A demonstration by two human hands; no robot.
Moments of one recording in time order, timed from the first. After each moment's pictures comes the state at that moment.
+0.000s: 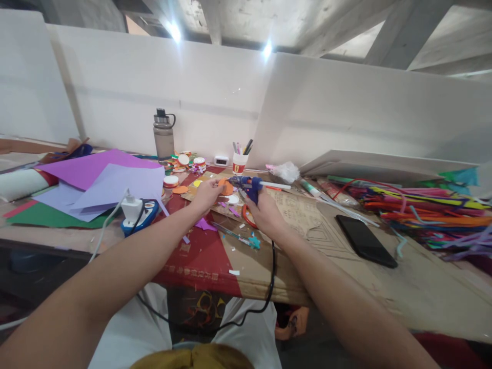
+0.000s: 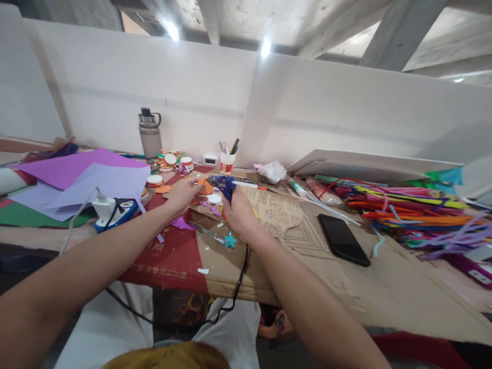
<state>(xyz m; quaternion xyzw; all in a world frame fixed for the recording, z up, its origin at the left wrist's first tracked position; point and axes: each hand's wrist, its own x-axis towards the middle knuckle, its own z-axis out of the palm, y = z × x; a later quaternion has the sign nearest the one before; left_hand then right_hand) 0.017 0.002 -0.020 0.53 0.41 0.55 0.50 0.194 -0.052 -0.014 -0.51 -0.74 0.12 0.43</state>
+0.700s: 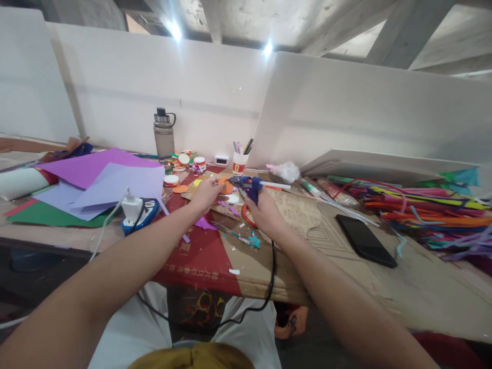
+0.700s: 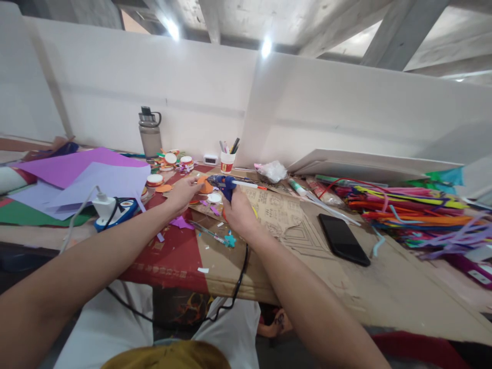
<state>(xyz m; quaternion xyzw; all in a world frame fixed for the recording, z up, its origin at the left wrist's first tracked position) 0.016 0.002 -0.019 0.53 0.41 0.55 0.50 0.193 -0.053 -0.013 -0.51 -0.73 0.13 0.43</state>
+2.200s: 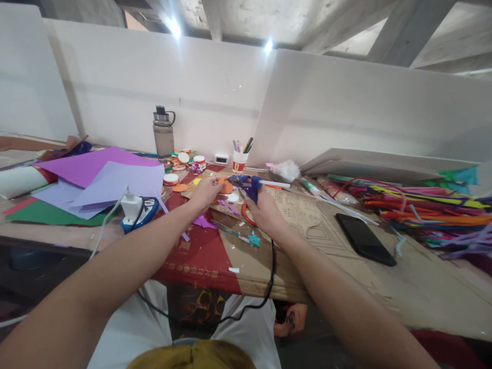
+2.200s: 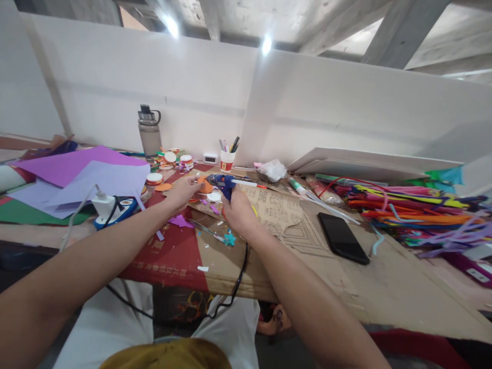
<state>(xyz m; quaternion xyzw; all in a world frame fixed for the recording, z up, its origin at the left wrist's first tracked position) 0.015 -0.001 -0.015 0.56 0.42 0.53 0.48 0.194 -0.053 -0.014 -0.51 -0.74 0.12 0.42</state>
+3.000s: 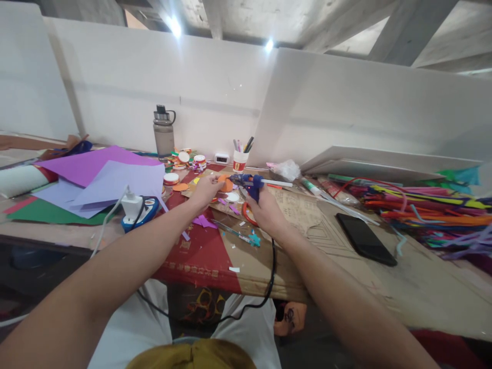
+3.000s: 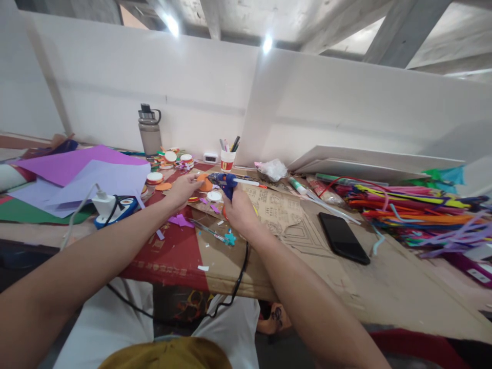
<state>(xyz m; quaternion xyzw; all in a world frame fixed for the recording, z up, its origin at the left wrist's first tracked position) 0.013 0.002 -0.016 0.55 0.42 0.54 0.48 0.195 -0.054 -0.013 -0.51 -0.74 0.12 0.43</state>
